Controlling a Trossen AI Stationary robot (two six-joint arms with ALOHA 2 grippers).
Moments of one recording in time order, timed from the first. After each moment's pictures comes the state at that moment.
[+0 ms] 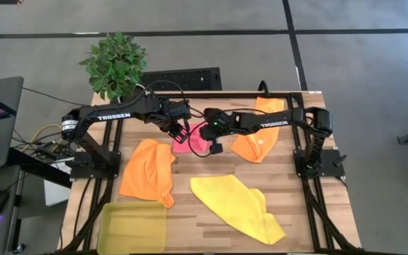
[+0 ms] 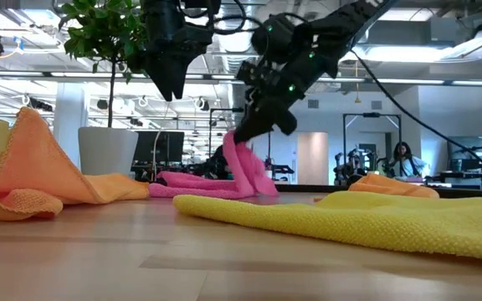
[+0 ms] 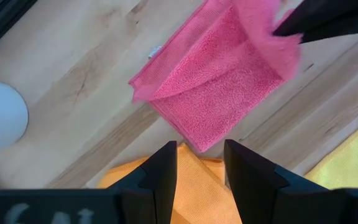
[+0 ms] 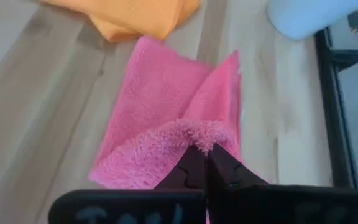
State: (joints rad) left arm 0.24 1.61 1.50 -1.22 -0.17 -0.60; right arm -0.20 1.86 1.20 -0.11 -0.03 -0.60
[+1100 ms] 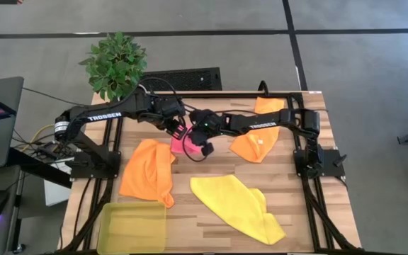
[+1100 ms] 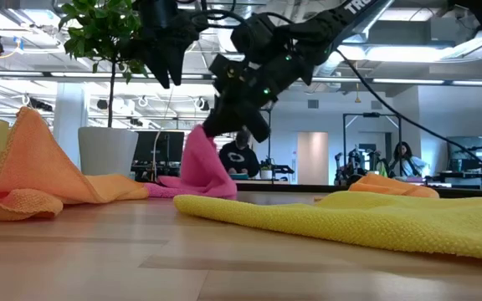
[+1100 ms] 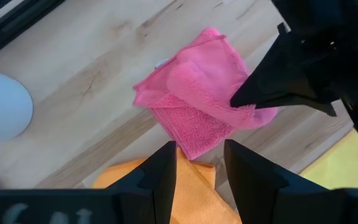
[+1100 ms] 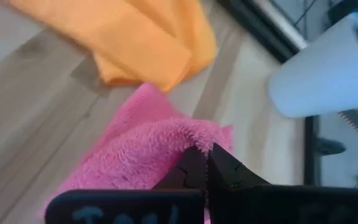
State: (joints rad) left arm 0.24 1.54 1.50 -1.22 -0.19 -0.68; right arm -0.18 1.99 1.35 0.00 -0.10 -0.84
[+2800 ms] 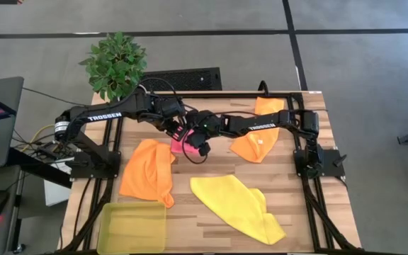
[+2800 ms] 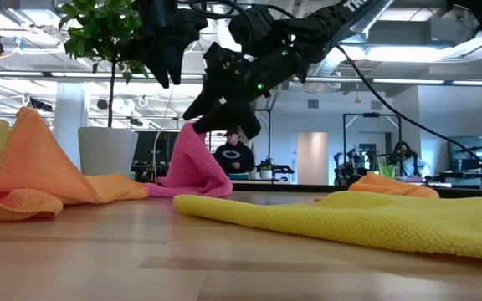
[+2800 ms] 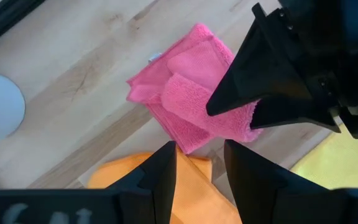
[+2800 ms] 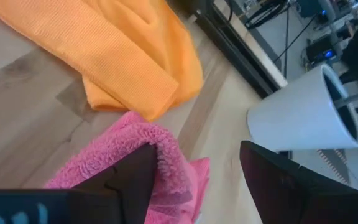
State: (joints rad) left arm 0.24 1.54 1.50 -1.22 -0.16 -0.66; right arm -0.16 2.00 1.36 0.07 -0.11 -0.93
